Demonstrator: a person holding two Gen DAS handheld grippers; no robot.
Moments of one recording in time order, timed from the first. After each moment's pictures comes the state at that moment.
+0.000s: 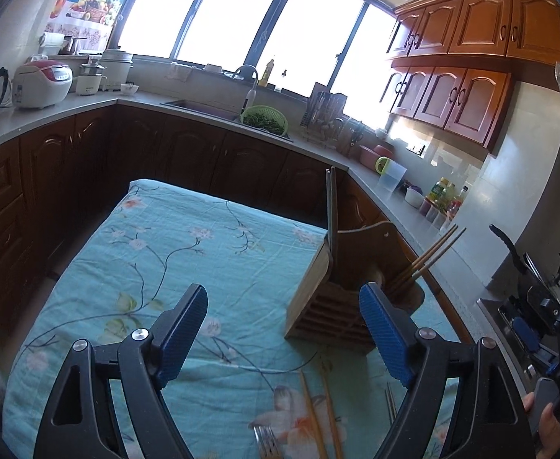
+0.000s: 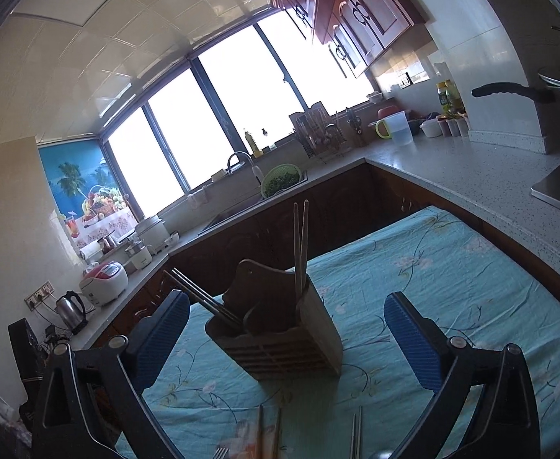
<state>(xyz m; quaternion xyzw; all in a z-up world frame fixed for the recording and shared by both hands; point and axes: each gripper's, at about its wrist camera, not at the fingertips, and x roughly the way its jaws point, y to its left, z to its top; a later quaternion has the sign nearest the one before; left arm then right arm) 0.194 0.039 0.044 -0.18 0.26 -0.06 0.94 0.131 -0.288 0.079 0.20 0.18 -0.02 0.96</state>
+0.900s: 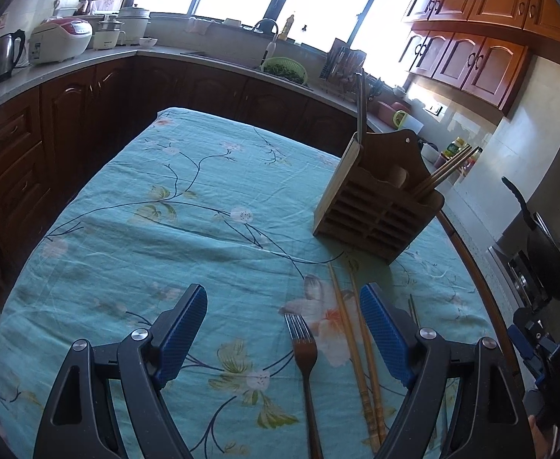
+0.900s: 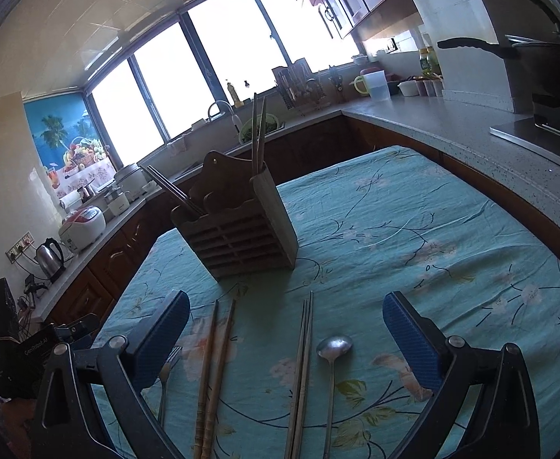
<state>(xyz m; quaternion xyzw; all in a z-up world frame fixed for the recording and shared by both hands) 0.131 0.047 0.023 -0.19 0.35 -0.04 0.92 0.064 -0.281 0.008 0.16 0.27 -0.05 0.95</state>
